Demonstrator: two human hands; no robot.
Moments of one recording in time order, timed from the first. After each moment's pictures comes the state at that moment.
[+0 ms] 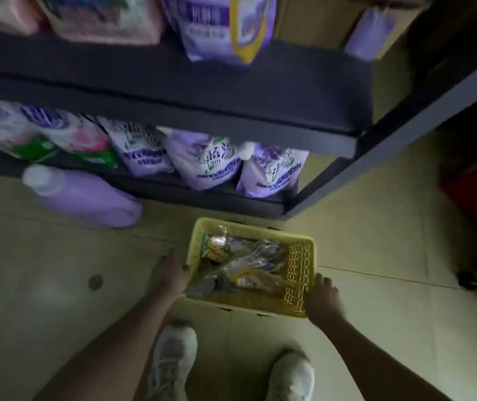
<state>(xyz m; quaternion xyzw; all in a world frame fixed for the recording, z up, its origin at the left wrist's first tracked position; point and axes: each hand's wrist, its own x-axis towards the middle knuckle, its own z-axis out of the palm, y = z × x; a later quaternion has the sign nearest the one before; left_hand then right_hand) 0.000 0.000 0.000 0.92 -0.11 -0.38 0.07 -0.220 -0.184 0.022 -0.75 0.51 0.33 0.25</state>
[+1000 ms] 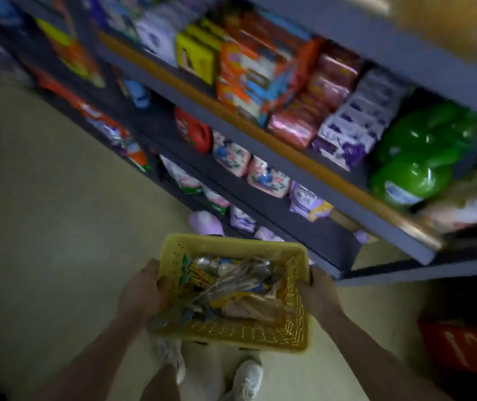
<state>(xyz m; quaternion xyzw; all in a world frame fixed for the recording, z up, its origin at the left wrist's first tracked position) -0.006 0.192 0.435 0.96 0.03 -0.20 0.19 -0.079 -0.130 0.462 -0.85 0.34 0.16 0.37</state>
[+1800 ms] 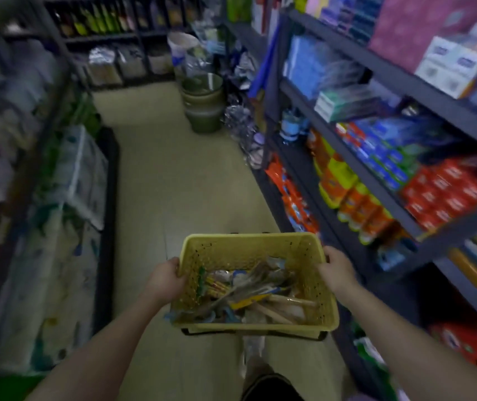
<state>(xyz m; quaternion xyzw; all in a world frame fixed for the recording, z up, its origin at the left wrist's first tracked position) 0.273 0.735 0.559 0.89 0.31 -0.11 0.31 0.416 0.432 0.562 -0.89 0.02 0.19 0.40</state>
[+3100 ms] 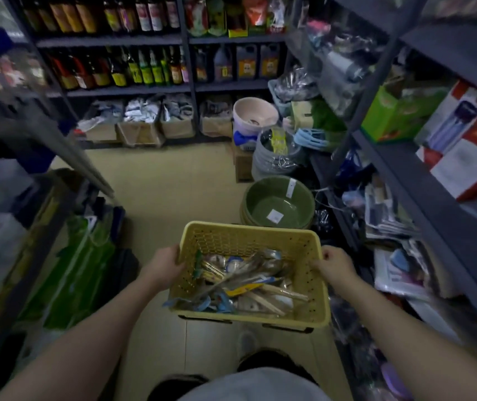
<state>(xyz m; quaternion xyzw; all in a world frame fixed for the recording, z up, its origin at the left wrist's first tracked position) 1.162 1.550 0.581 0.89 0.35 -0.08 0.27 1.356 1.267 0.572 -0.90 -0.05 0.24 0.37</state>
